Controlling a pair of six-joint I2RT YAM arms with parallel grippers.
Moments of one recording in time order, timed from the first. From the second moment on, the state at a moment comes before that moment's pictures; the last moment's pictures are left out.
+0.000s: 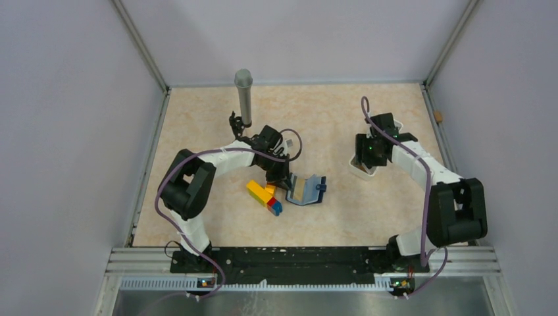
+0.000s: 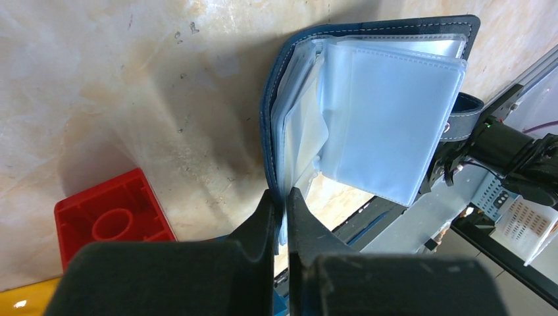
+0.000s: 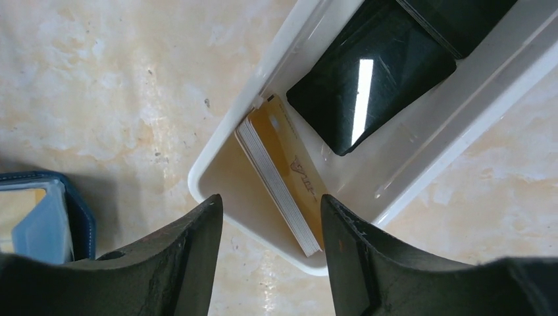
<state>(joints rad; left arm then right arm) -0.59 1.82 1.14 -0.49 0.54 -0.51 0.19 1.44 0.97 -0.56 -0.03 0.23</state>
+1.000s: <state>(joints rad) -0.58 1.82 1.14 -0.49 0.54 -0.50 0.20 1.56 1.01 -0.48 0.01 0.10</state>
